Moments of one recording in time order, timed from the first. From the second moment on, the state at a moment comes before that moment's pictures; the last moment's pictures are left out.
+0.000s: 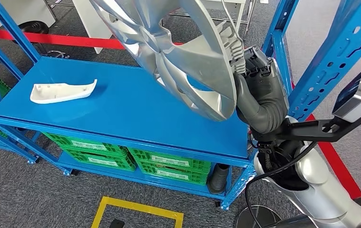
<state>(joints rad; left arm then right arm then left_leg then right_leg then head) -0.13 0.01 -1.14 -0.30 0.85 0.30 -0.10 -0.58 -0.38 0.75 -1.99 -0.78 -0.19 -0.19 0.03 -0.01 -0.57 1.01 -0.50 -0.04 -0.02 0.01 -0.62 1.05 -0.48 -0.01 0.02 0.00</state>
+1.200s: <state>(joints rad) -0.14 0.02 -1.12 -0.30 0.86 0.31 -0.10 -0.55 -0.40 0.74 -2.00 -0.78 -0.19 -0.21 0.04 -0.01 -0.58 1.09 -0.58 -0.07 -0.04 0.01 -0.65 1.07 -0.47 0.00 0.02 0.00</state>
